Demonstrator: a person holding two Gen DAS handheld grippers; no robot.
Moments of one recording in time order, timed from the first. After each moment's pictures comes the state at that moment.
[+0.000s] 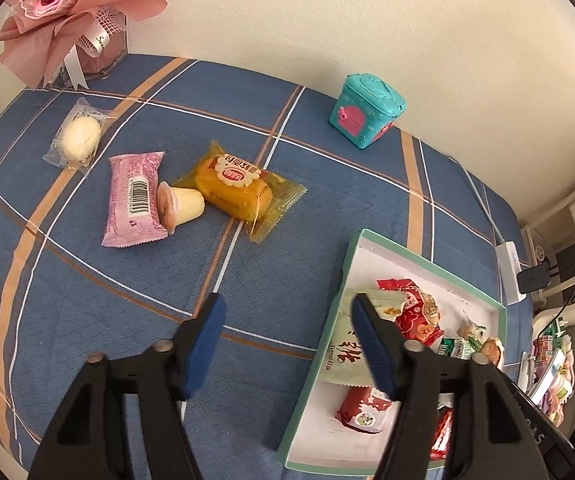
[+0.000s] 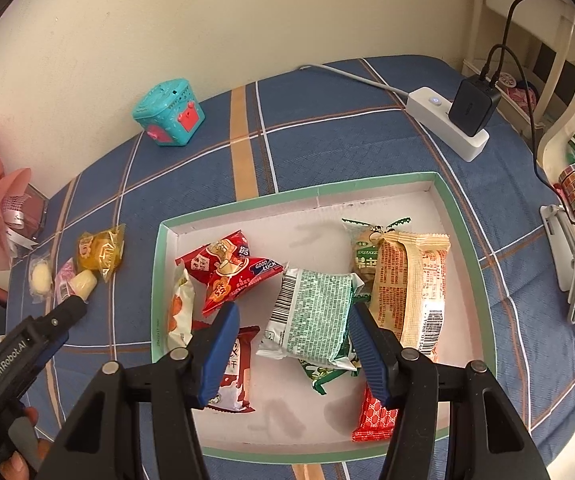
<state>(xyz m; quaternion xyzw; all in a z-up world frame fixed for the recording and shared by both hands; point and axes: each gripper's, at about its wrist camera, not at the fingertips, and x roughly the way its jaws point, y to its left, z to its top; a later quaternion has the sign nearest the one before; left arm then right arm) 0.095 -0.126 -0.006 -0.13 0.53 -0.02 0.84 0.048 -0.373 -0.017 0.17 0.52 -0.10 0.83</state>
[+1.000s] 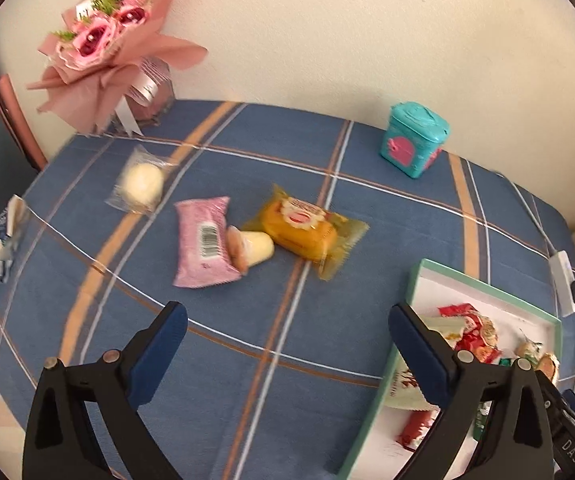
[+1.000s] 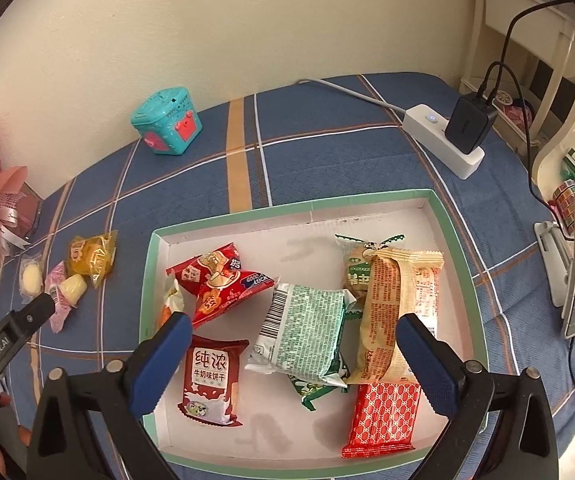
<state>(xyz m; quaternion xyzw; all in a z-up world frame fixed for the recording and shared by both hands) 0.095 -0.116 0.011 -0.04 0.48 0.08 0.87 0.050 -0.368 -0.015 0.14 0.50 -0.10 0.85</state>
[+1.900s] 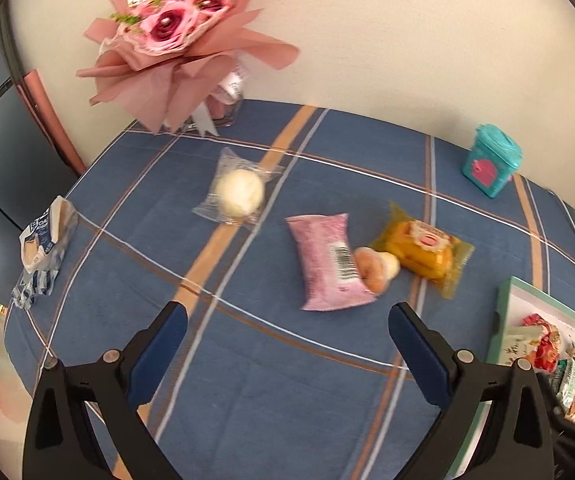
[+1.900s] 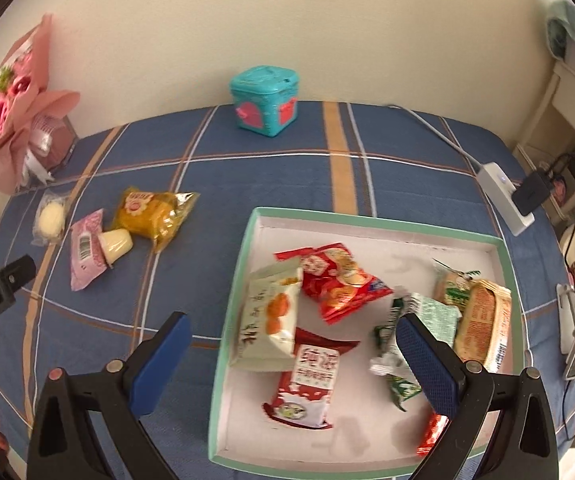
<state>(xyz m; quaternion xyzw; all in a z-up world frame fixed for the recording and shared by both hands) 0.094 -0.007 0.015 -0.03 0.49 0.13 0.86 0.071 -0.247 -0.014 0.02 0.50 -0.04 0.87</state>
